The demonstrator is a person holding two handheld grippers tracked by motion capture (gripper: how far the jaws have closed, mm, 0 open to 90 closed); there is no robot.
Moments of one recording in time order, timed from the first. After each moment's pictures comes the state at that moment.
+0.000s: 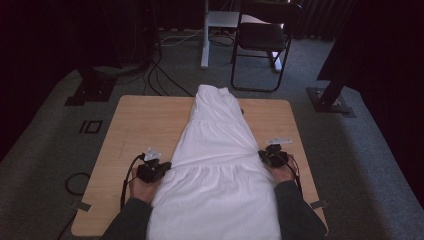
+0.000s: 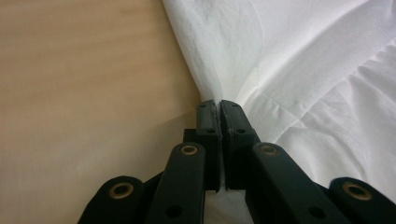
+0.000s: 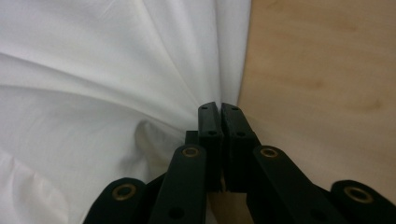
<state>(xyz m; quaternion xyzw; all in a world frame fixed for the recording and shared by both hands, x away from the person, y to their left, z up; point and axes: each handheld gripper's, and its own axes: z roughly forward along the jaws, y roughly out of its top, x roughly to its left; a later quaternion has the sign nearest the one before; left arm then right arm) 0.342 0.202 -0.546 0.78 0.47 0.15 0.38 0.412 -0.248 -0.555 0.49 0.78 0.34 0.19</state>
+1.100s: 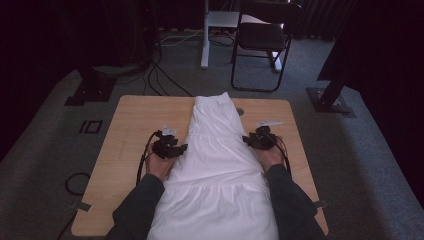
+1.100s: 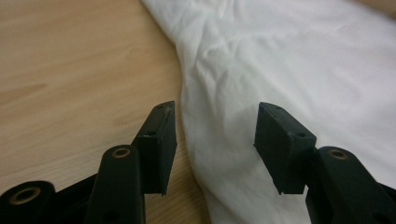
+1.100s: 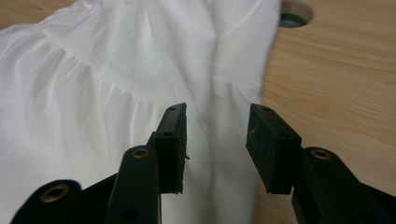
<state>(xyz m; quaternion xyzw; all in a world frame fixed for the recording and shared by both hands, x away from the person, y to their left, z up) 0.427 0.156 -0.523 0.79 0.46 0.17 0.37 0.466 -0.213 -0.523 0.46 0.77 0.40 0.16</state>
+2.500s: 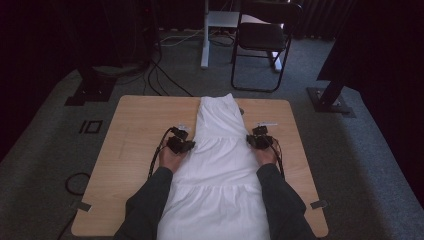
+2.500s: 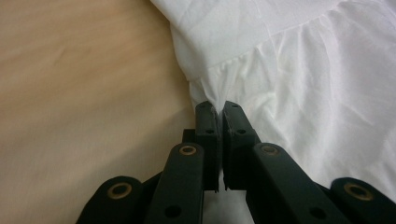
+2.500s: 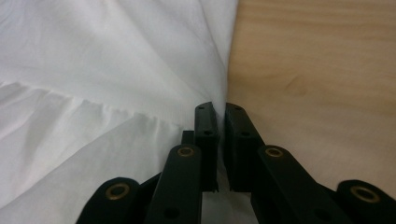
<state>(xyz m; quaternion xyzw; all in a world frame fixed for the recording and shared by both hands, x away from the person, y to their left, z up) 0.456 0.127 -0.544 0.82 0.45 0.12 0.34 0.483 -0.207 -0.553 0.55 0.74 0.35 0.19</state>
